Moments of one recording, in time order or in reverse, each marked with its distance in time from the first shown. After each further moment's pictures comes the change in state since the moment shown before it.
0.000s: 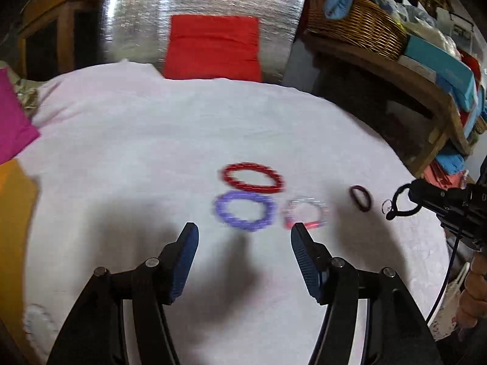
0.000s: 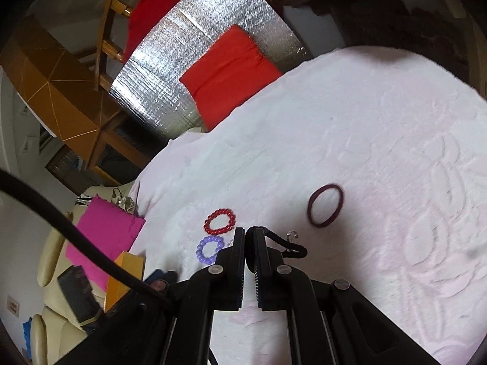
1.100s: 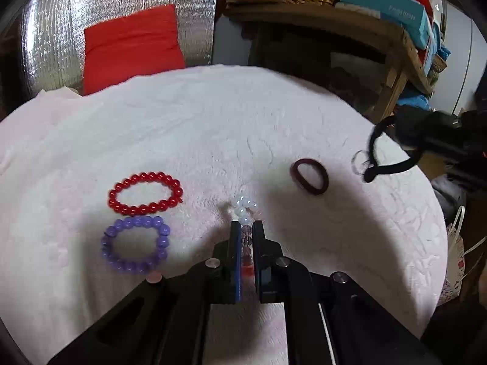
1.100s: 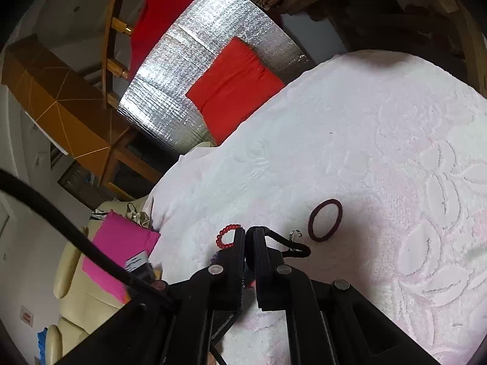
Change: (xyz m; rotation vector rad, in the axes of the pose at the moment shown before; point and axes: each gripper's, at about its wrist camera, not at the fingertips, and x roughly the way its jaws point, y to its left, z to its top) left arm 0.051 -0.065 0.009 0.262 0.073 -0.144; right arm -0.015 -0.008 0.007 0.045 -0.038 0.076
